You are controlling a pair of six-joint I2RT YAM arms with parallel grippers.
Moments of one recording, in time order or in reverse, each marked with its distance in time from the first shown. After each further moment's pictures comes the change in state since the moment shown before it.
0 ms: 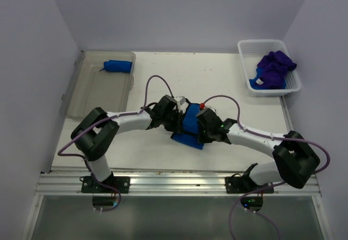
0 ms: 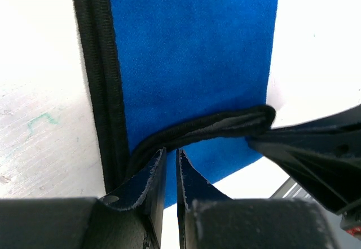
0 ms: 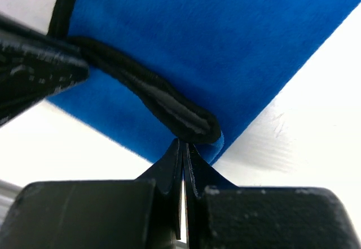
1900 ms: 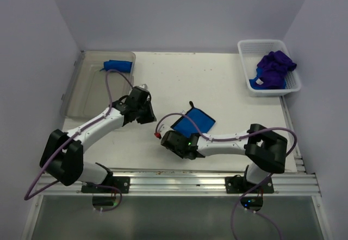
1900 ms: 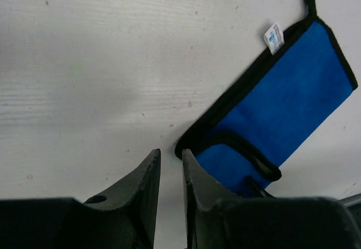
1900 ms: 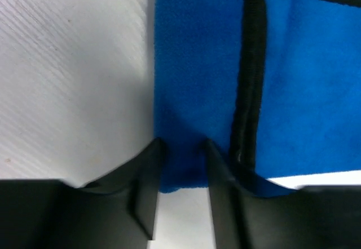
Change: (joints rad) left arm 0.231 -0.360 -0.043 -0.375 -0.272 -0.169; right arm 0.456 0.292 0.229 -0.011 0.335 -0.523
